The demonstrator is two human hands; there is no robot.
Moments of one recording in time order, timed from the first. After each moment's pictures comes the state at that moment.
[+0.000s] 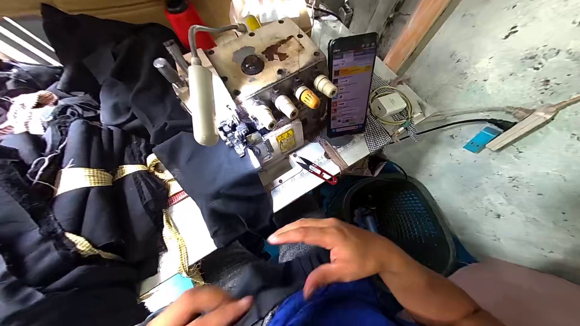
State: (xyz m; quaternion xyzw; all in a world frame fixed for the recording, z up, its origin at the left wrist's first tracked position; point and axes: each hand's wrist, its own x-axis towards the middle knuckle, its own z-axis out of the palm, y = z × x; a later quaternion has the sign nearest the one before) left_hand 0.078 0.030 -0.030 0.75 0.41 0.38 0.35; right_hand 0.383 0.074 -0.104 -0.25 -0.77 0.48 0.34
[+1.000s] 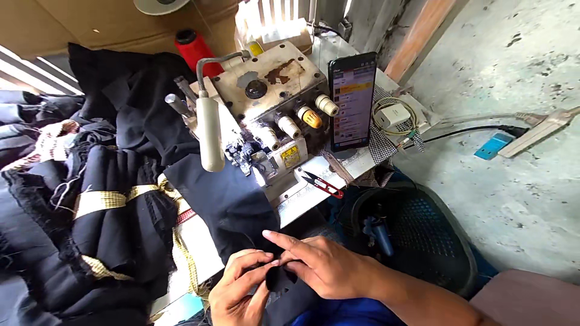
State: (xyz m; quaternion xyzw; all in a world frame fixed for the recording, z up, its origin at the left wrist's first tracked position) left_hand 0.135 0.054 -0.128 0.67 0.42 0.49 0.36; right_hand 0.352 0.075 -0.117 -0.32 -0.77 0.42 0.36
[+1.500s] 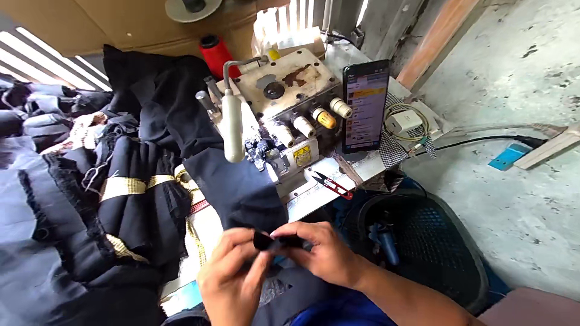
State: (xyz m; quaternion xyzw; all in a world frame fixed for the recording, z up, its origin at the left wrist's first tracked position) left_hand 0.137 0.080 -0.087 0.69 0.47 0.50 0.24; right_hand 0.326 0.086 -0.123 -0.33 -0.67 0.44 0.50
